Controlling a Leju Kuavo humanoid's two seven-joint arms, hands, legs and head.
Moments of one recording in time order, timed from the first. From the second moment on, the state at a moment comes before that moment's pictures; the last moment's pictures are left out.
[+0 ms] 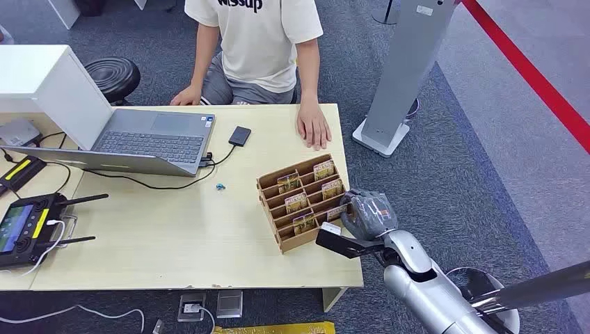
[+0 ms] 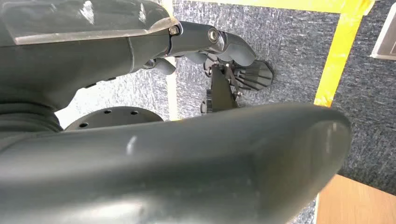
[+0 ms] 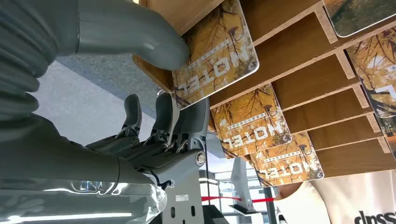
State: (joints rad) left arm -0.12 0.10 -0.94 -0.22 1.22 0.07 0.07; right arm -0.38 -0.25 0.68 -1.03 0.91 -0.20 0.01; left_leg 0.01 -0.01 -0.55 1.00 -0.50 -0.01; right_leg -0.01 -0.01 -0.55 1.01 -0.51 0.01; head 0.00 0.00
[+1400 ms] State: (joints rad) left arm -0.12 0.08 -0.95 -0.22 1.23 0.08 0.07; right arm -0.44 -0.23 0.56 -1.36 1.00 -0.47 -0.02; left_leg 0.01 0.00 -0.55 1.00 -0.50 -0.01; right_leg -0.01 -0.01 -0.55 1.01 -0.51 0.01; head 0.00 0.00
